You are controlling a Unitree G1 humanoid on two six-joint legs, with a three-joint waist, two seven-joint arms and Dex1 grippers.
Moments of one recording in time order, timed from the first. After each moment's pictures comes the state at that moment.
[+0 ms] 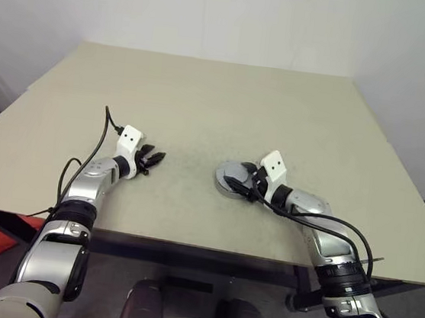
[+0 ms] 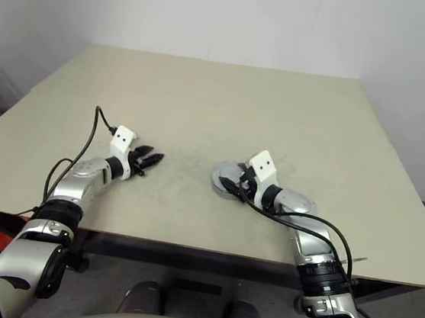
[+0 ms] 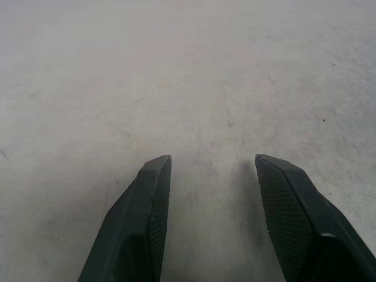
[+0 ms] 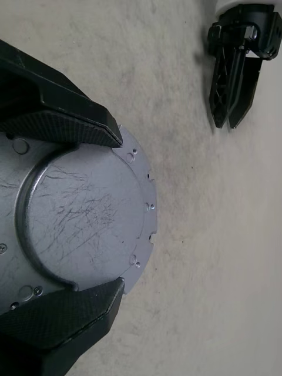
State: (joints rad) left arm -0.56 0.35 0.07 0.74 -0.14 0.08 -0.70; right arm -0.31 -0.34 0.13 0.04 0.18 0.40 0.67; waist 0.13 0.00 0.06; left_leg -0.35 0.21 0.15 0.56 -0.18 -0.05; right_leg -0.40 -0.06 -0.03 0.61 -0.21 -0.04
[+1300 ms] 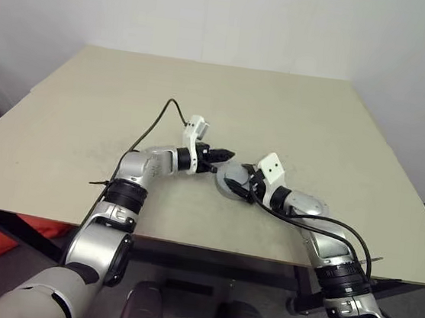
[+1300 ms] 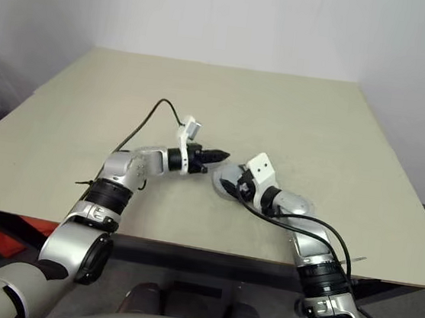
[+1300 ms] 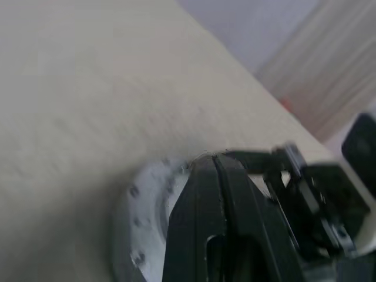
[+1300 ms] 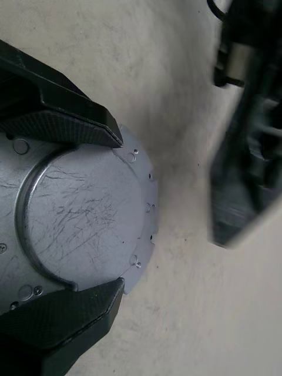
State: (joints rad) left arm -0.71 0.11 -0.03 0.50 -0.44 0.76 -0.81; right arm -0.30 -0.36 0.17 0.05 0.16 0.38 0.64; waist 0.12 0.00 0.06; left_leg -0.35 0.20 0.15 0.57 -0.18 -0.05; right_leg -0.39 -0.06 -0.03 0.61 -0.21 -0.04
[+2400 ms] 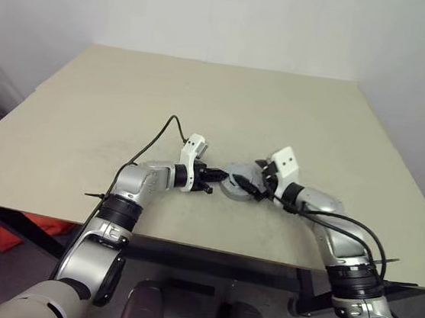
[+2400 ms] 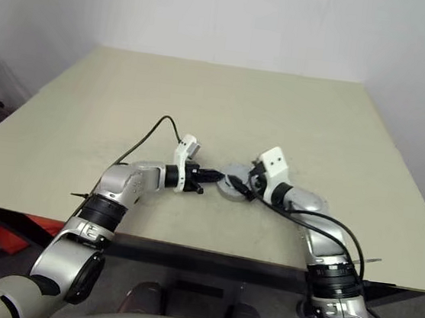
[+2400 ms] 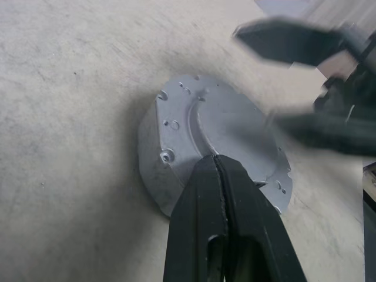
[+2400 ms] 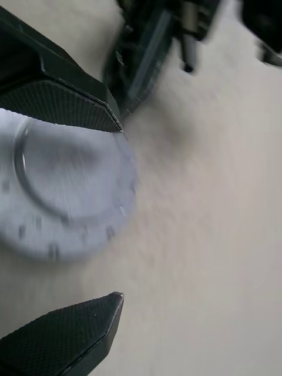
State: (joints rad) left arm -0.61 0.13 -0.10 0.37 -0.38 0.78 -0.76; right arm -0.30 -0.40 0.00 -0.10 0.28 0.60 0.62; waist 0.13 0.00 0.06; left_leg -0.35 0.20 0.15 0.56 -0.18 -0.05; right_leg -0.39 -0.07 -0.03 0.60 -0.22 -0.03
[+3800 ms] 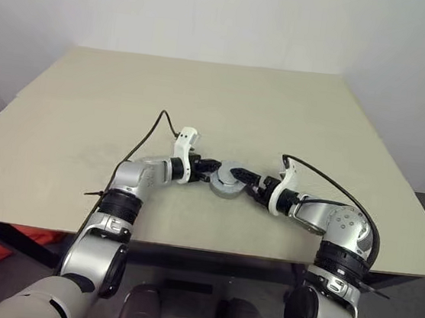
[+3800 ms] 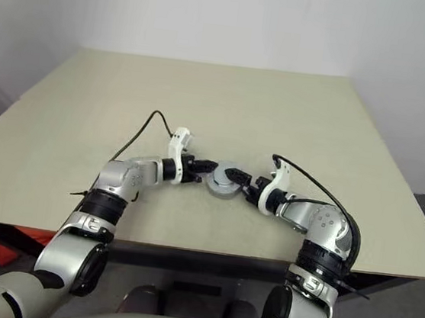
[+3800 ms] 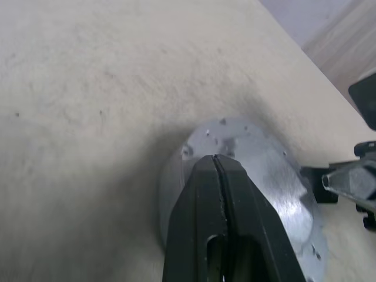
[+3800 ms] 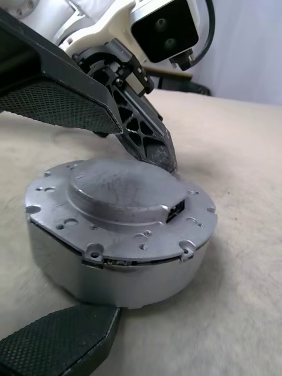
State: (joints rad) left arm -0.66 0.10 0.00 0.46 -0.37 0.75 -0.70; right arm -0.48 0.00 -0.55 0.02 0.71 1.46 0.19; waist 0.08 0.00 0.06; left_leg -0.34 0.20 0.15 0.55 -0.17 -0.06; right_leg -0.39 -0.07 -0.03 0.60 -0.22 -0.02
